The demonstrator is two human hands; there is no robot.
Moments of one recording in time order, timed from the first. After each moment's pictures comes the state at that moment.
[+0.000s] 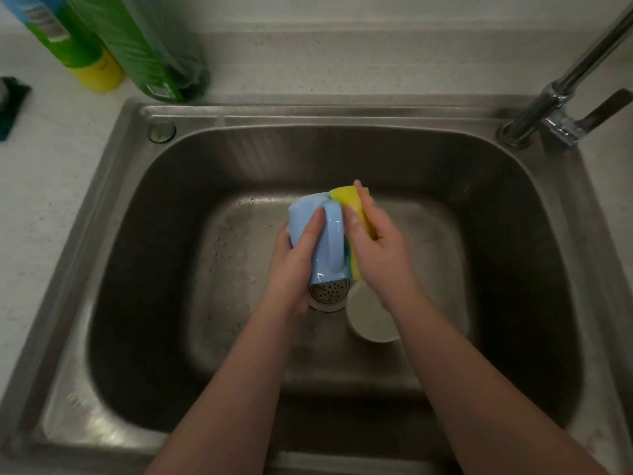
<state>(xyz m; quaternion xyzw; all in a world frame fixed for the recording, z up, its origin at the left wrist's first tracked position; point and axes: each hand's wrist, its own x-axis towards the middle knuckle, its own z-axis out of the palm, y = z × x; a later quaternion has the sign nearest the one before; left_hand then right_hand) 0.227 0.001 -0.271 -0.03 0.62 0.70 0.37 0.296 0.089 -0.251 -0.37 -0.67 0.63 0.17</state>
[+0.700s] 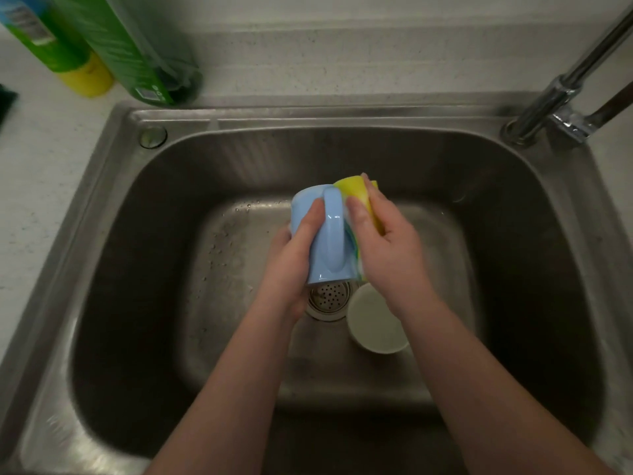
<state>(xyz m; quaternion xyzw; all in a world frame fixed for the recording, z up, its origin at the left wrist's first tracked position) 0.220 0.006 -0.250 0.00 0.59 0.69 0.42 0.297 0.095 -0.237 -0.36 -0.68 0.61 0.17</state>
